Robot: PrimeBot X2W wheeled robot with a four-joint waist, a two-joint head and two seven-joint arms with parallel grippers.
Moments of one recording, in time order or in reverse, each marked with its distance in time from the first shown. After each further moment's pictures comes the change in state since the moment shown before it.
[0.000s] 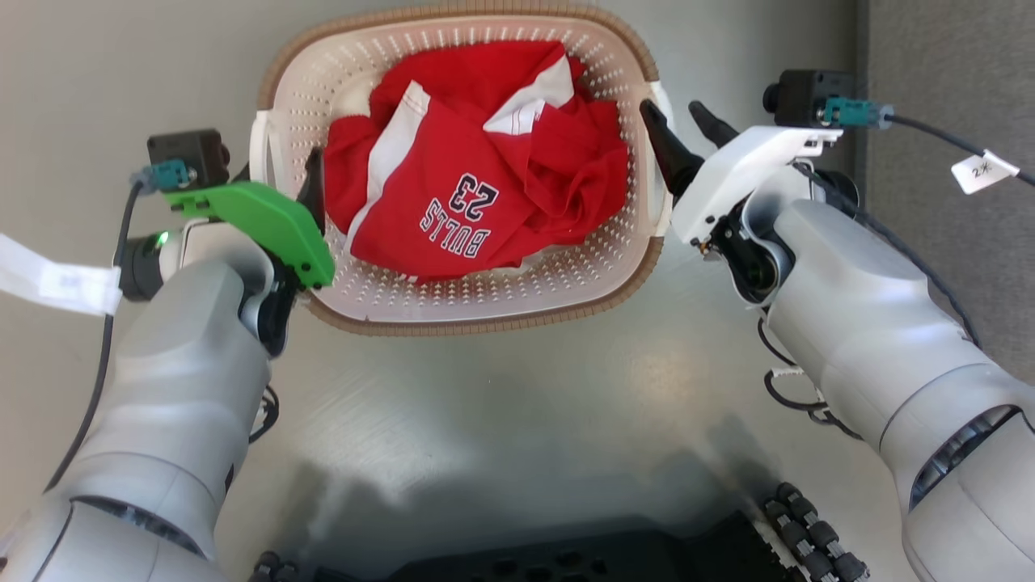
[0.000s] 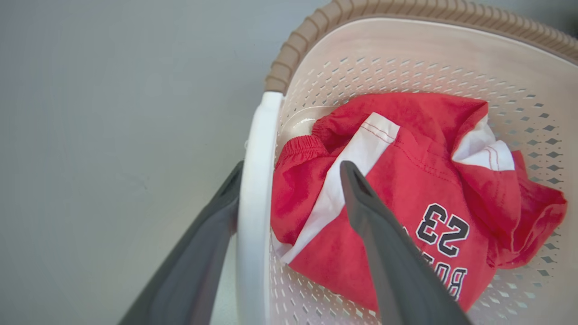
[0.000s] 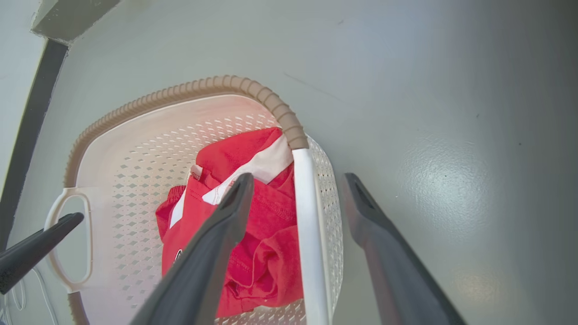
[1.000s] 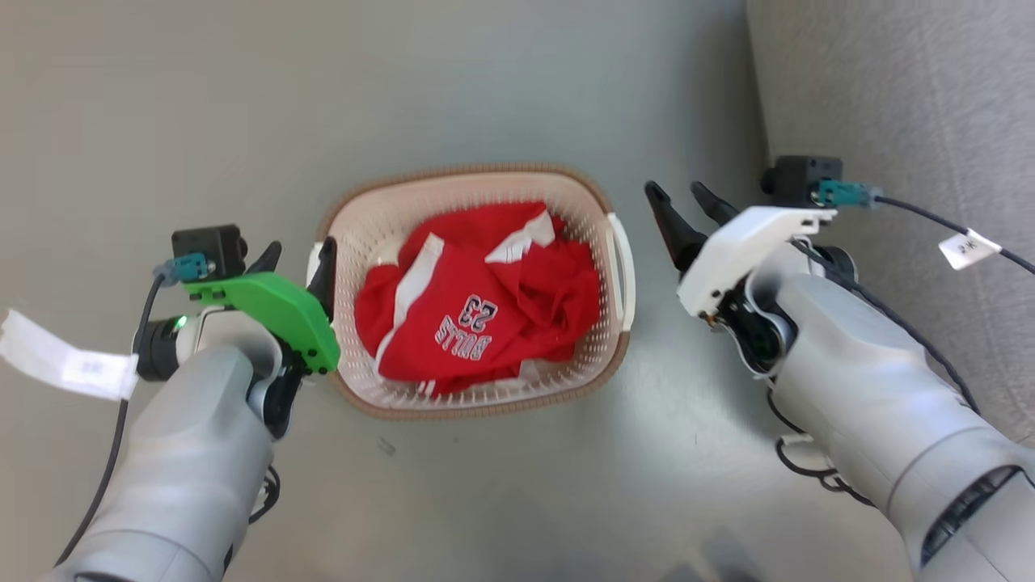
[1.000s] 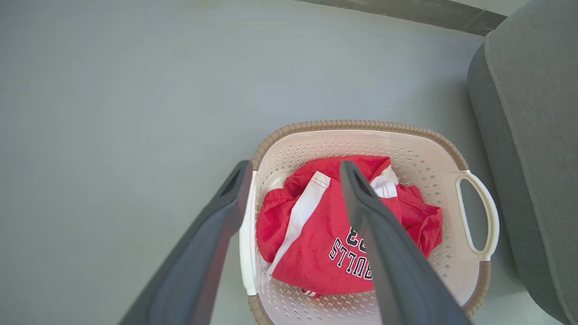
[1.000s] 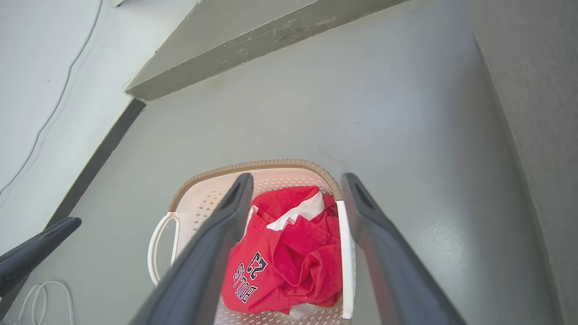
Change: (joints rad) left arm 0.183 0.041 0.012 -0.107 0.028 0.000 -0.009; right arm 0.153 -0.029 -0.028 -0.069 -0.039 0.000 -0.007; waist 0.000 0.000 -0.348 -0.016
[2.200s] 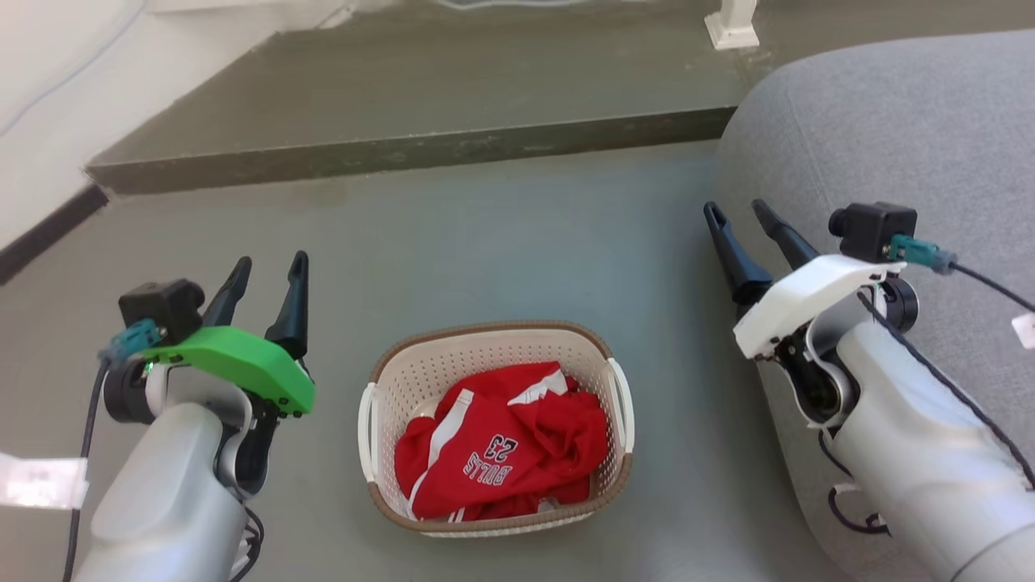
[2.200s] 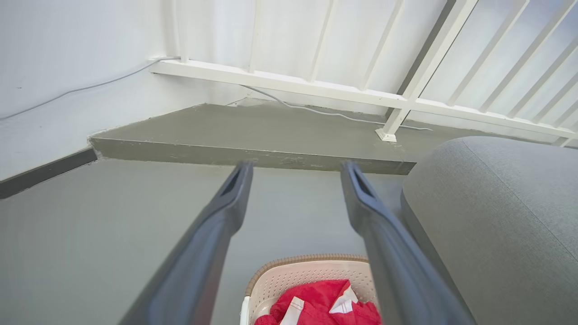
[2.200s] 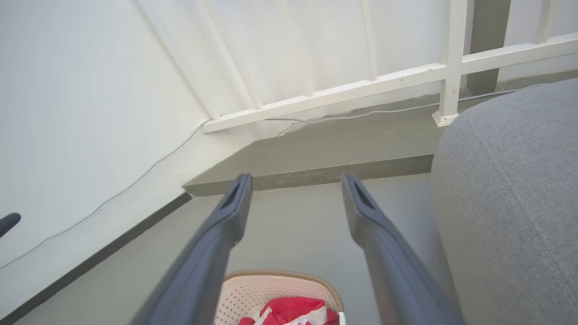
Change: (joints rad) left arm 0.301 0.100 0.296 -0.478 0.195 0.032 -0.003; right arm 0.269 -0.132 -0.323 -0.363 -0.323 -0.048 0.000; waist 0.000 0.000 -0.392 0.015
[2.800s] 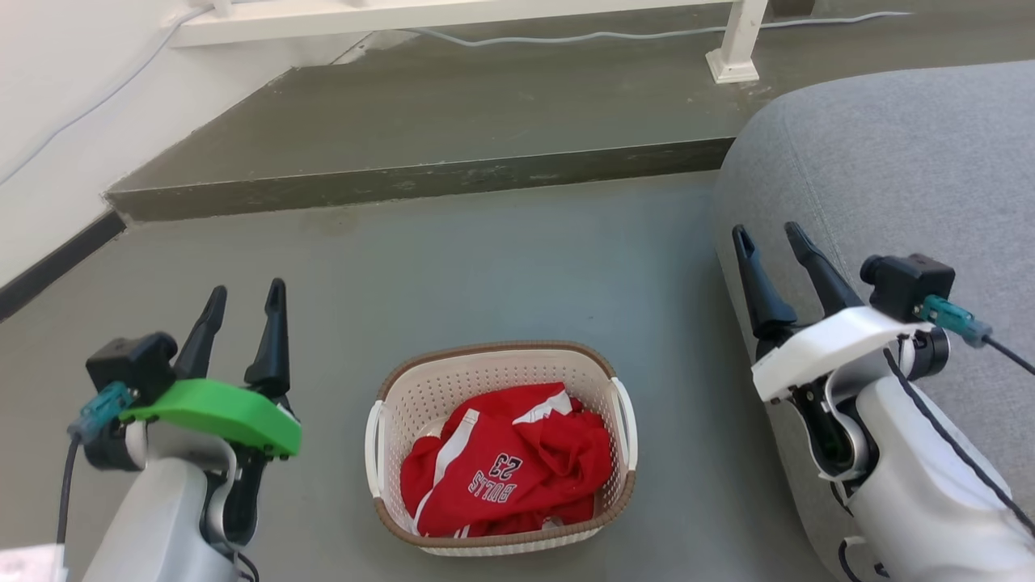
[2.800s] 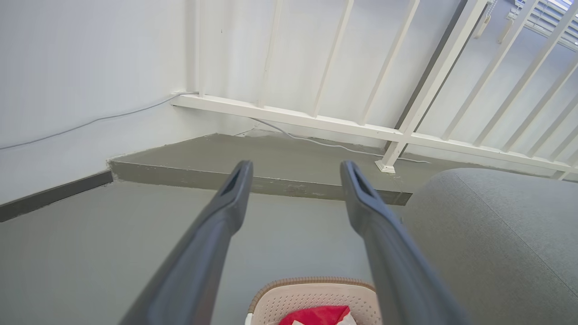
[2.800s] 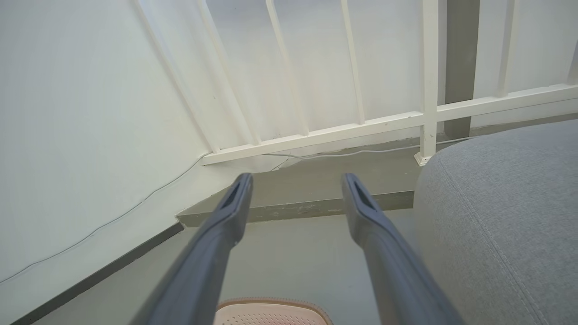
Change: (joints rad) left arm 0.202 -0.009 0.172 -0.245 0.105 0.013 0.000; right arm 0.236 0.009 -0.201 -0.301 -0.198 -0.078 0.000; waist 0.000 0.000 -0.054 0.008
